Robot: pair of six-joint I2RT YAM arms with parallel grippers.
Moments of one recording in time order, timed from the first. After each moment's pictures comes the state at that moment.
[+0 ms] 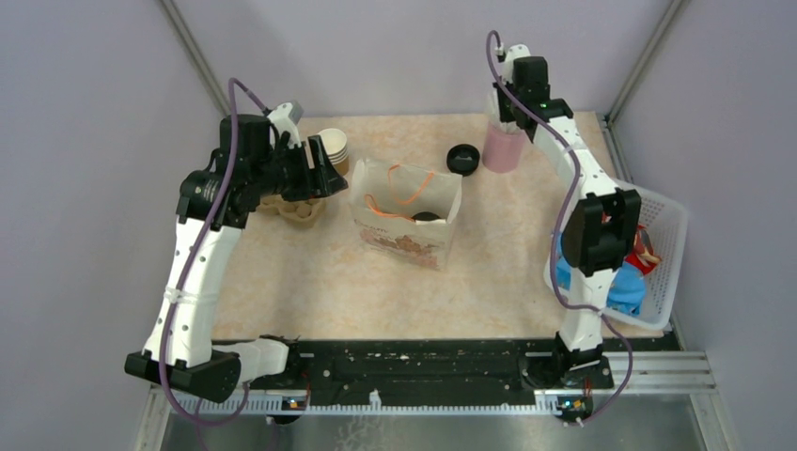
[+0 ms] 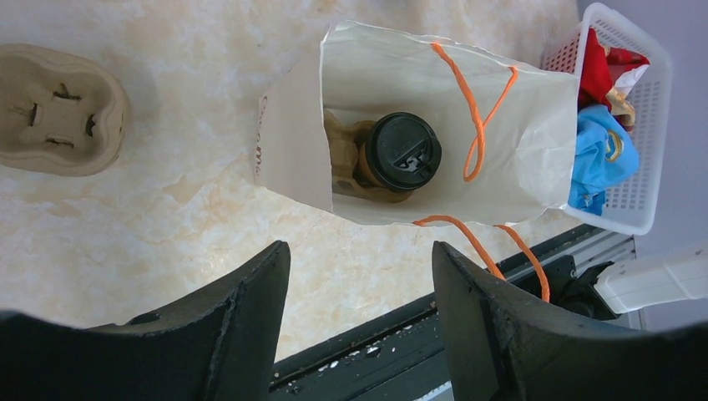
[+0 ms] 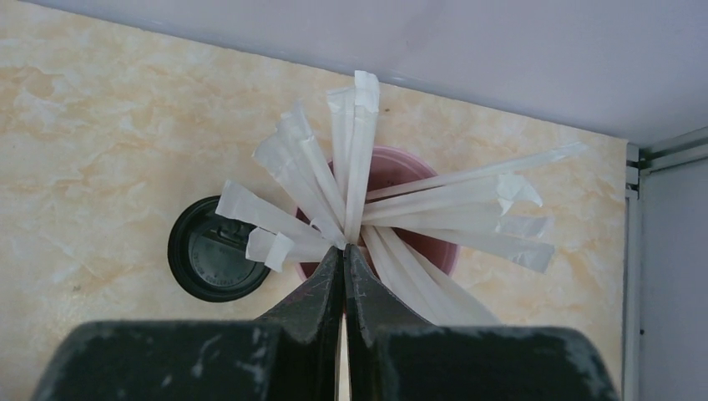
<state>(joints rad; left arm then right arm) -0.25 1.23 1.67 -1.07 0.29 -0.37 0.22 2.02 1.98 -0.46 0.12 -0.11</state>
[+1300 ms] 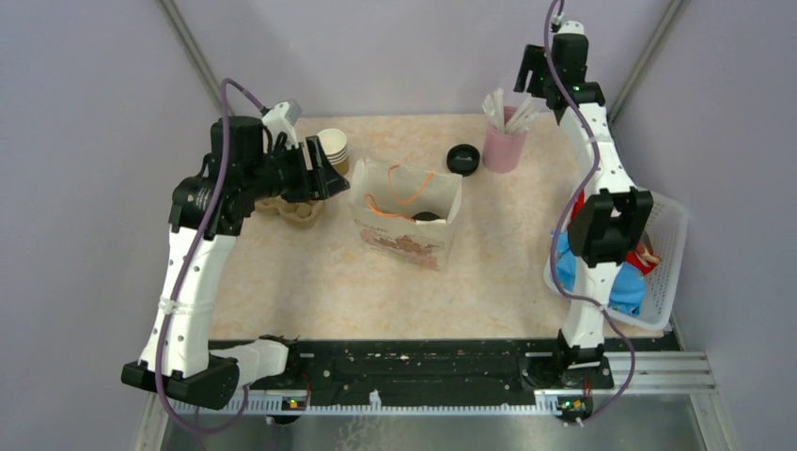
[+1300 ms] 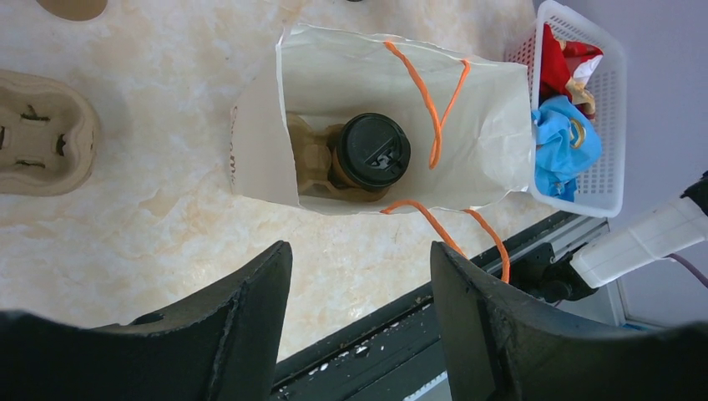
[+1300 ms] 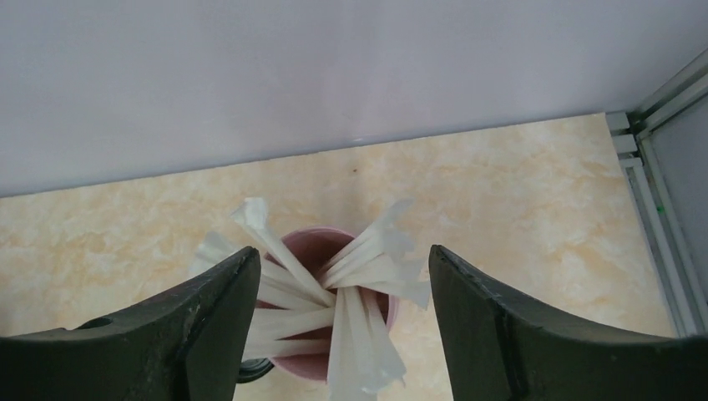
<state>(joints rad) -0.25 1.19 1.68 -1.06 0.37 -0.36 0.10 2.05 2.17 -0.50 0.10 0.17</state>
